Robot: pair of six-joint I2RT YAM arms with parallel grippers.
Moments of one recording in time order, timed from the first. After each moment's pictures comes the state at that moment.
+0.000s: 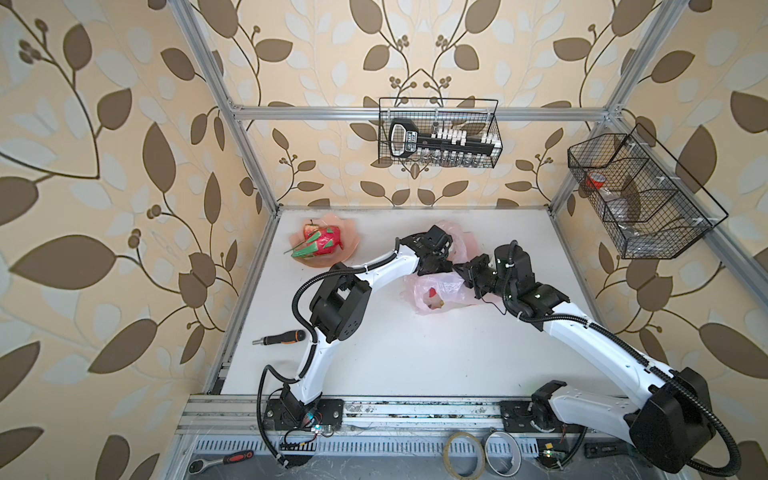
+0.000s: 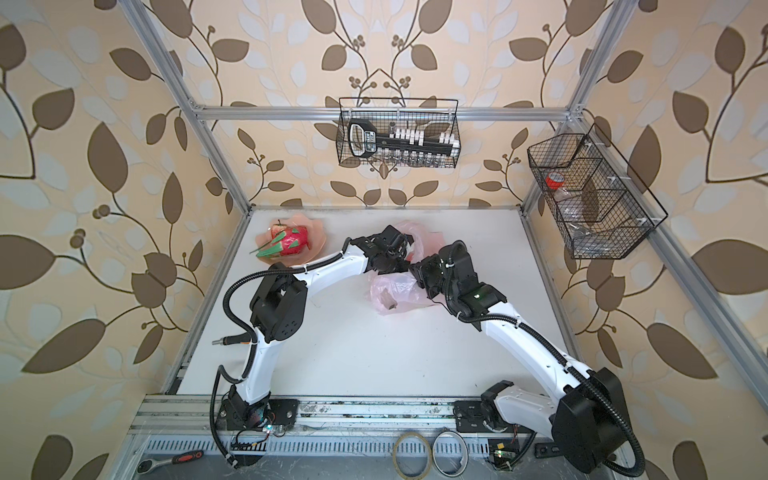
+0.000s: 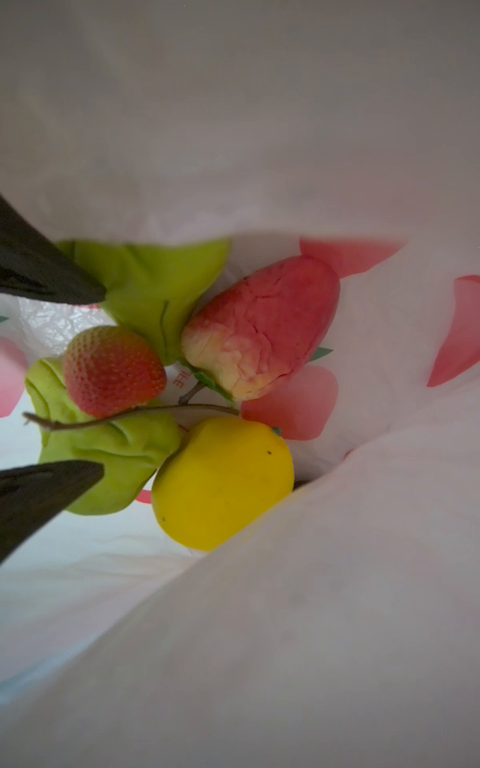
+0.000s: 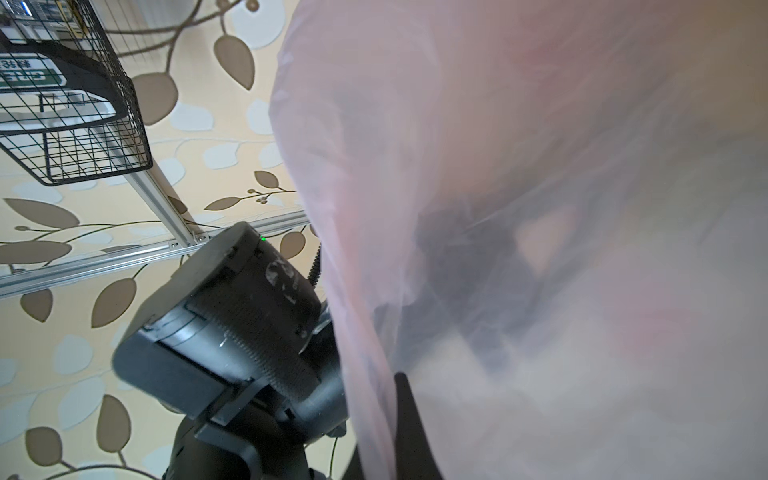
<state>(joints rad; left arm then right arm) -0.71 2.17 1.79 -0.62 0.29 -0.37 0.46 1.17 0.86 -0.18 -0.15 1.50</state>
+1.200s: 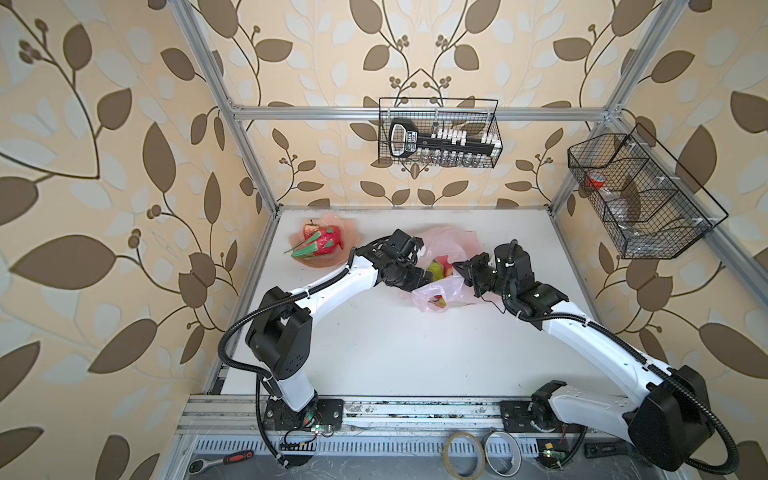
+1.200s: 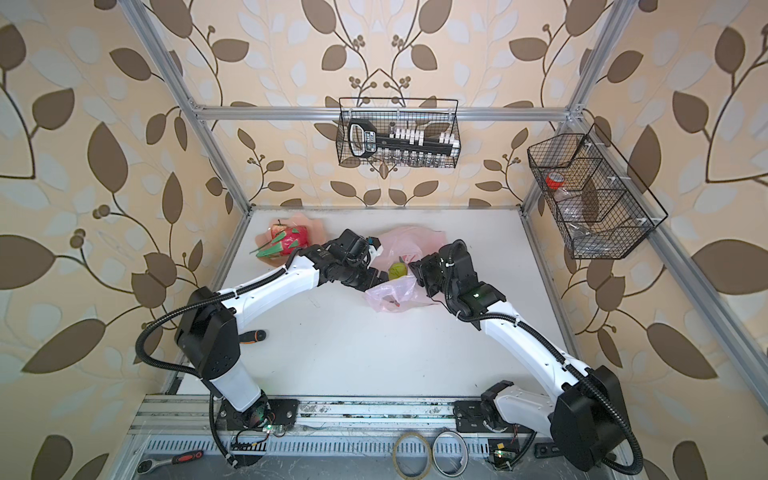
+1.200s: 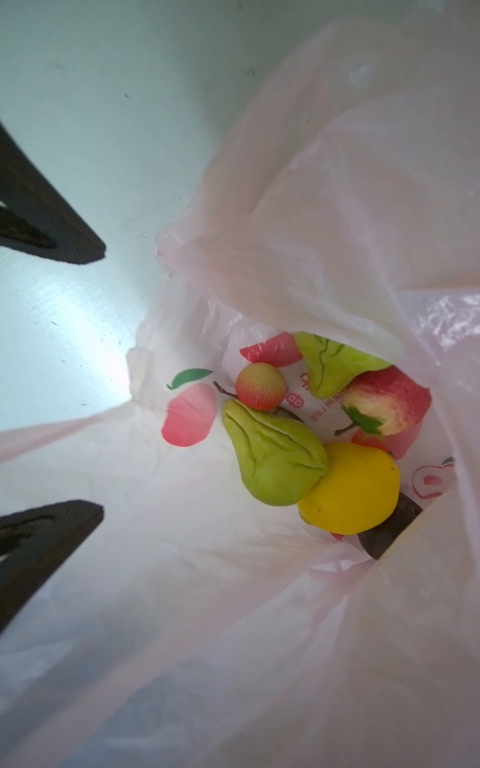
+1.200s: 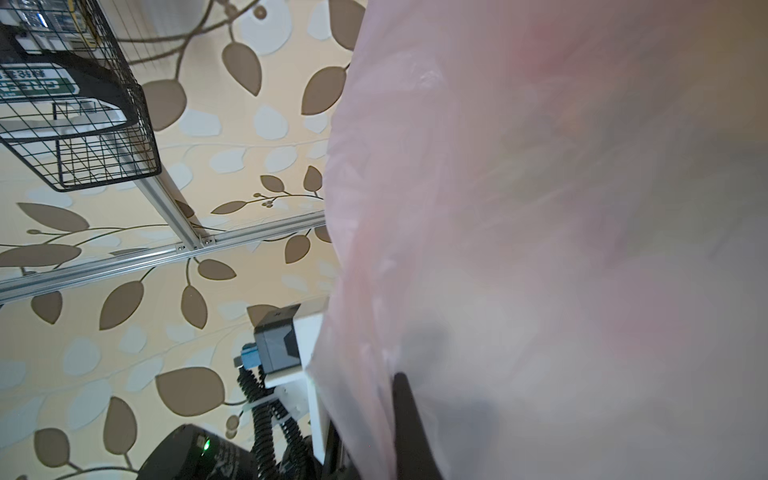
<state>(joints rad) -0.63 1.65 1.33 -0.66 0.26 -0.32 0.46 1.19 0.86 -0.15 -0.15 1.51</state>
